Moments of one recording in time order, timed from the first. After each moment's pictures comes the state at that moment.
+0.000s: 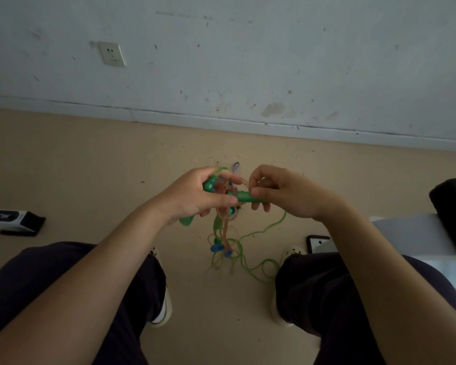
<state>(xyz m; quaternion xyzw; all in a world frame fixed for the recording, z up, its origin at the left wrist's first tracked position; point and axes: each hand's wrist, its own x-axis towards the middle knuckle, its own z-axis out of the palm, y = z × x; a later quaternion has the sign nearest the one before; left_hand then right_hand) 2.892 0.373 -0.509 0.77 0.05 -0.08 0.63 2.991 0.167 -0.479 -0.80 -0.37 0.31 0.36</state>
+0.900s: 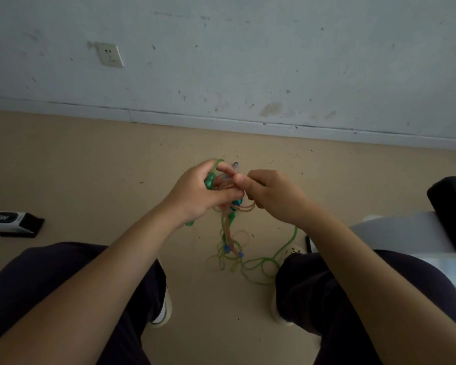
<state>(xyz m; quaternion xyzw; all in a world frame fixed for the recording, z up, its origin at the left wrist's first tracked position) 2.892 0.356 -0.513 0.78 0.07 0.04 0.62 2.970 0.188 -0.488 -0.85 -0.32 0.19 0.36</state>
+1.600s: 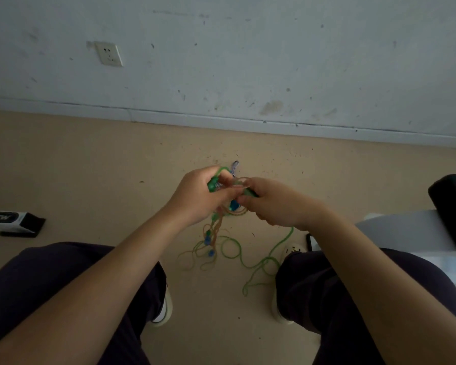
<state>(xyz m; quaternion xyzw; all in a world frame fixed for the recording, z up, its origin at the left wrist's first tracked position) 2.895 0.350 -0.520 0.83 0.09 0.05 0.54 2.964 0.184 -0.480 -0.83 -0.36 0.32 0.29</state>
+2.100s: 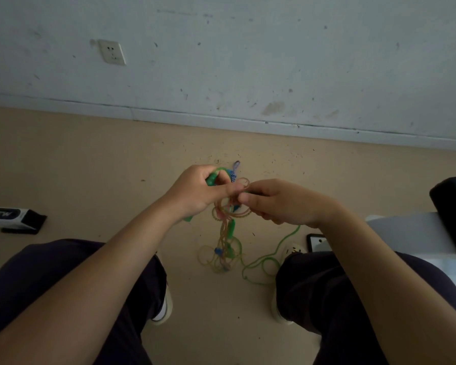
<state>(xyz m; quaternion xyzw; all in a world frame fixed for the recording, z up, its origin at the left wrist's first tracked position) 2.895 0.362 -0.513 0.81 0.09 0.01 0.58 2.974 0.172 -0.478 -0.79 -0.37 0.37 0.32</state>
